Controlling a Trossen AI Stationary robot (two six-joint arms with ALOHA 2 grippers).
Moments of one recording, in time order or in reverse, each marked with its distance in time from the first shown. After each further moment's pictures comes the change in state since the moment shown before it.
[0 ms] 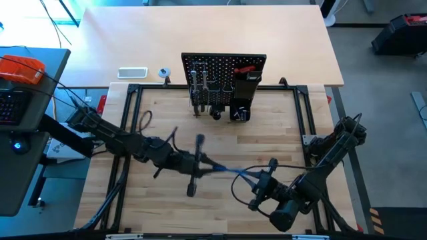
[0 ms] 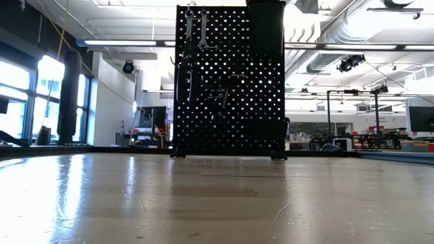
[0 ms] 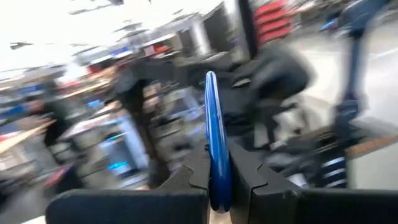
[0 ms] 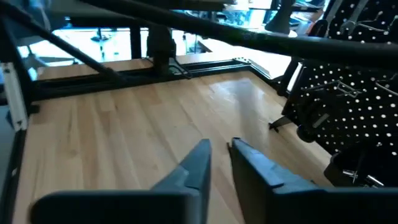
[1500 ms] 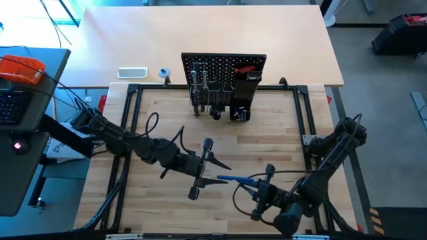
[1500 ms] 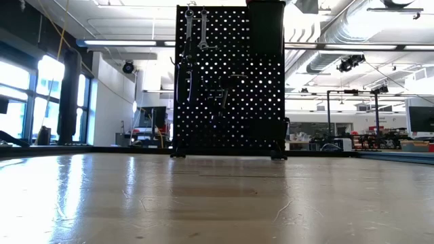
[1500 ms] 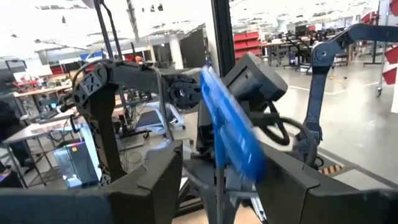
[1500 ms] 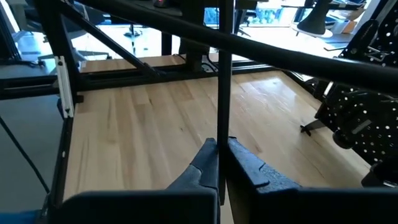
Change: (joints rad) left arm 0.009 0.061 -0.007 0.114 0.129 -0.136; right arm 0.019 0.002 0.000 0.144 -0.082 -0.137
